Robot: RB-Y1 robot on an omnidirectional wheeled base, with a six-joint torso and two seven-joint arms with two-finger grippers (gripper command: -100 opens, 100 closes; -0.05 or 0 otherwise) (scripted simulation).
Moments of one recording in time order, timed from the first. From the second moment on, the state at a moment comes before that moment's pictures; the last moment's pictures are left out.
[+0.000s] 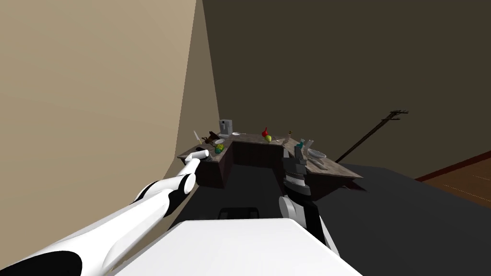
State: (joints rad) left arm -0.73 0.38 0.43 -0.71 0.16 0.83 0.37; right arm 0.53 0.04 0.01 -2.39 0.00 -0.48 0.02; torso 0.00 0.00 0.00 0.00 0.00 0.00
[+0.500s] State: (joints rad) left arm -0.62 0.42 0.42 -0.84 0.22 0.87 0.43; right arm 0.53 0.04 0.01 -2.39 0.00 -0.48 0.02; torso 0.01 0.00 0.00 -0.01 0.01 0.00
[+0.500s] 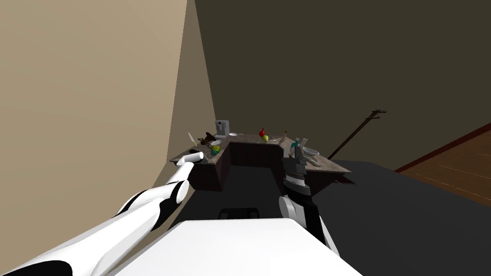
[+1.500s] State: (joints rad) left arm -0.29 0.55 0.40 -1.13 0.38 0.90 0.55; right arm 0.53 0.04 0.01 -2.39 0.00 -0.48 0.02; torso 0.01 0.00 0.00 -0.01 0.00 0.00
